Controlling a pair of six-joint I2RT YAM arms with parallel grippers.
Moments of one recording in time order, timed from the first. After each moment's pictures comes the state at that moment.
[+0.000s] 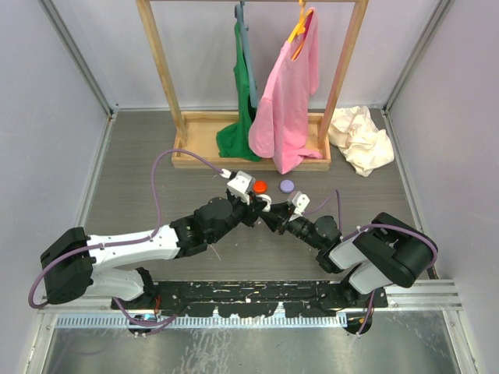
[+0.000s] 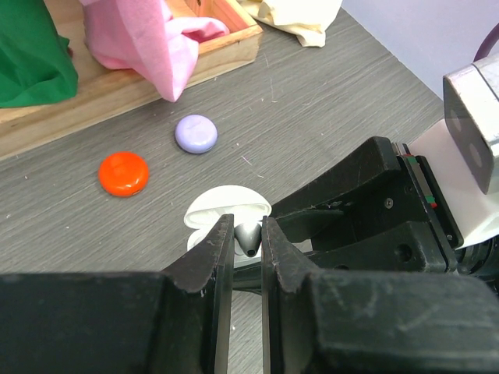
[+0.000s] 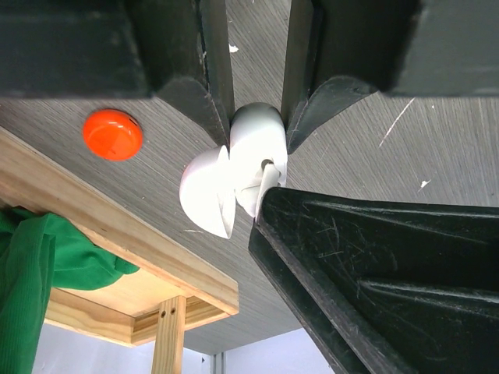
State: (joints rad) left arm -1.11 1.27 0.71 0.37 -0.34 -0.32; right arm 0.73 1.47 0.10 1.51 -0.22 0.08
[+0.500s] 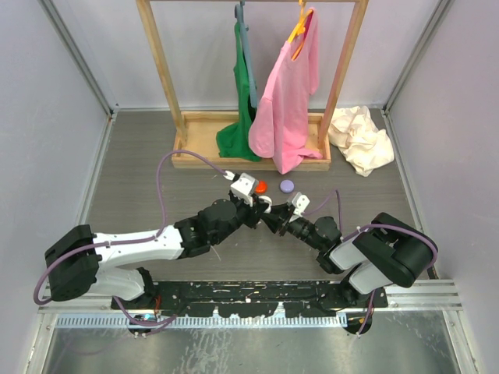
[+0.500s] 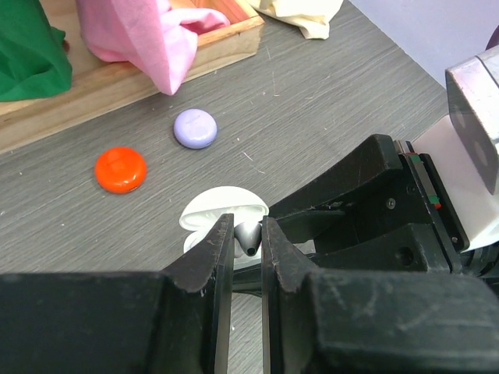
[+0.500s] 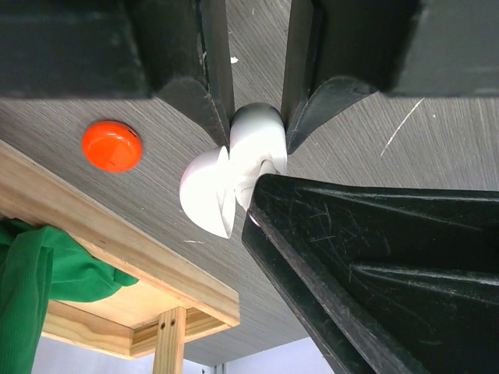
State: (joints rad) left arm -1.13 1.30 0.71 0.39 -0.36 -0.32; right arm 0.73 1.47 0.09 1.50 -0.22 0.08
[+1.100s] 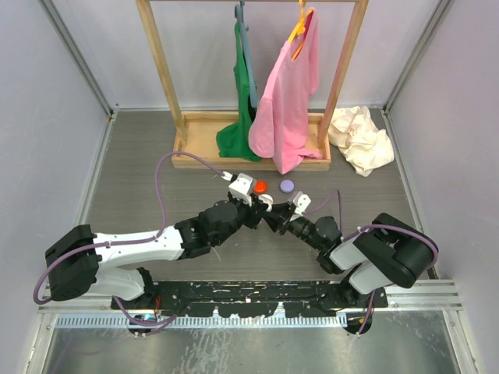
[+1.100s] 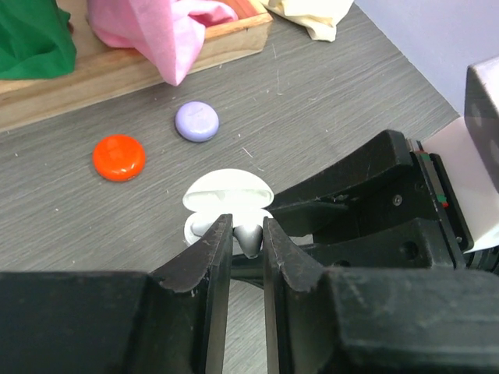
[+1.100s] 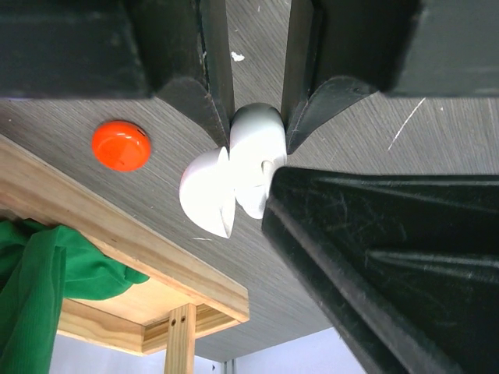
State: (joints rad) left arm -1.14 1.31 0.71 0.38 -0.41 -0.38; right arm 0.73 1.47 0.09 1.50 -0.20 0.08
